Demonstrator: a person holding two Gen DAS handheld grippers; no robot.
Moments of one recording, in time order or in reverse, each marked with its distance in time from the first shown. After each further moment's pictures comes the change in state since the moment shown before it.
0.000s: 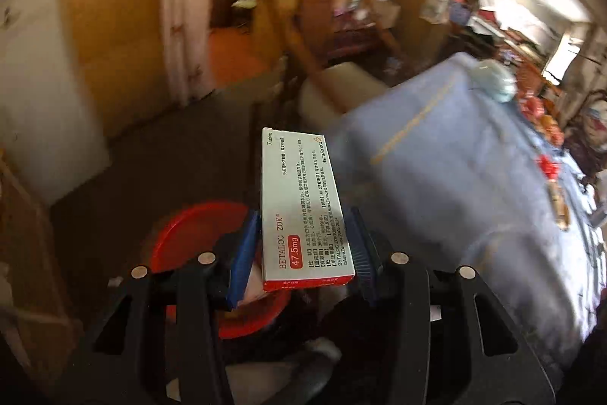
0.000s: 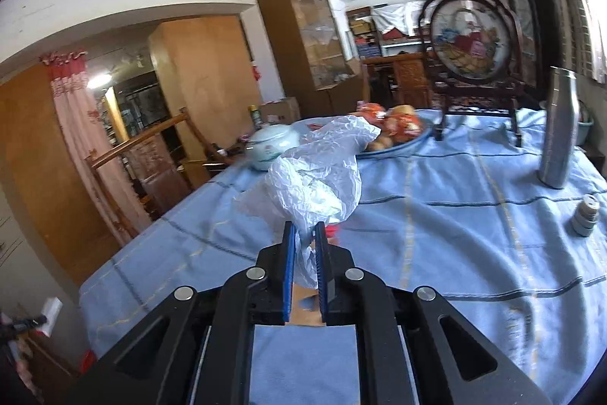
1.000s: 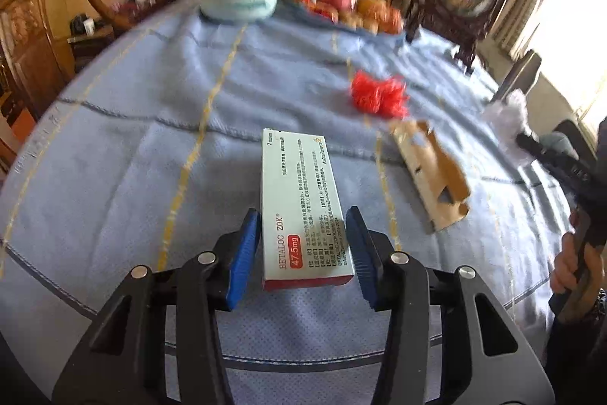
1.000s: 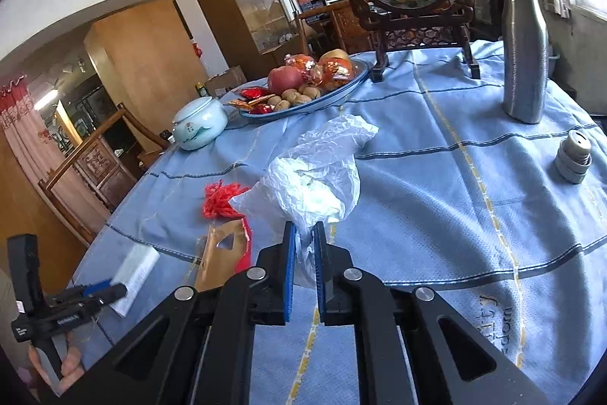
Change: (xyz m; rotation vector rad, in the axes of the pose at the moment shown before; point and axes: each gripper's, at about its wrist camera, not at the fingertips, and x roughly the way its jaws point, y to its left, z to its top) left arm 0.121 -0.359 0.036 0.557 0.146 -0.511; right arm 0.050 -0.085 -0.008 0.190 0.154 -0.150
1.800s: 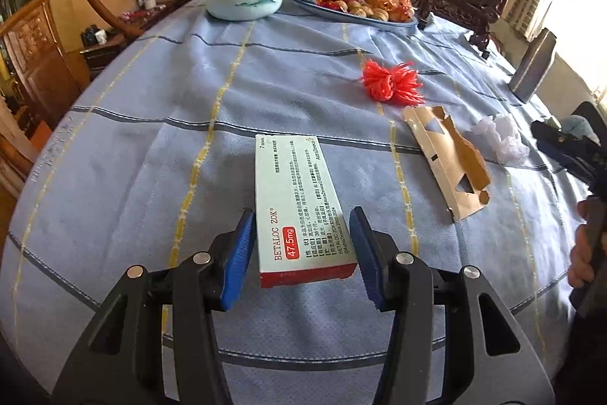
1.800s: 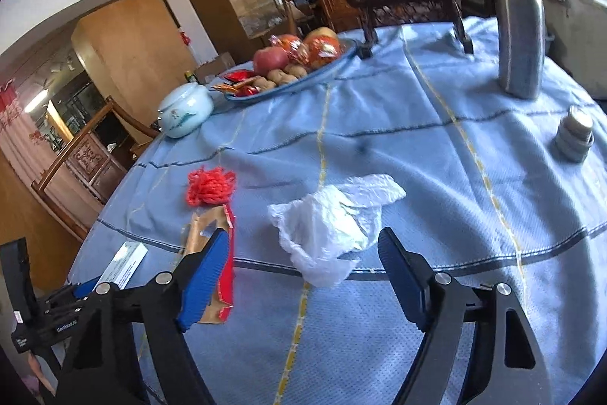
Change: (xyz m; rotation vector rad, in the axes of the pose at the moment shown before) left arm 0.012 -0.008 -0.001 0.045 0.054 0.082; right arm 0.015 -0.015 -0.003 0.054 0.075 -0.028
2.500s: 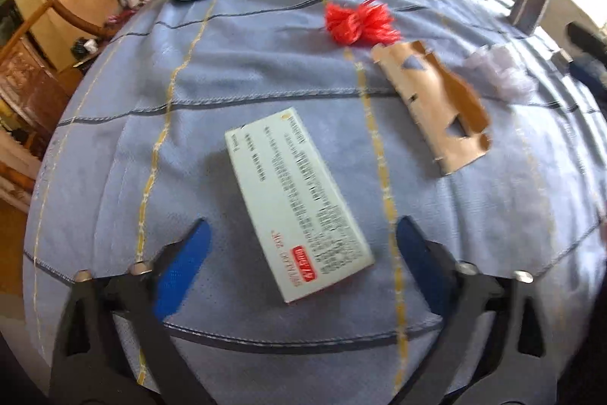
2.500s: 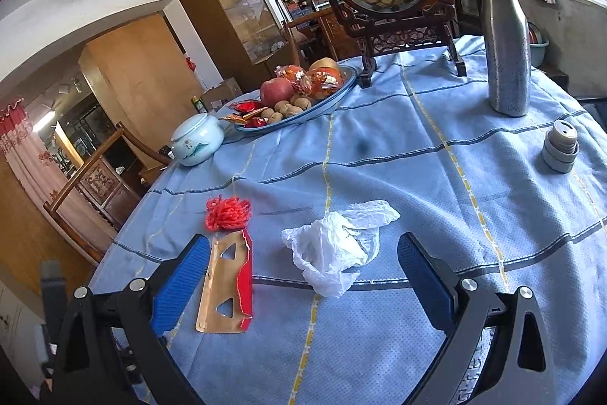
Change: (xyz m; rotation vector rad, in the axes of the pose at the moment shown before) left arm 0.026 -0.045 -0.008 0.155 0.156 0.113; right arm -0.034 0.002 0.004 0.018 -0.103 0.035
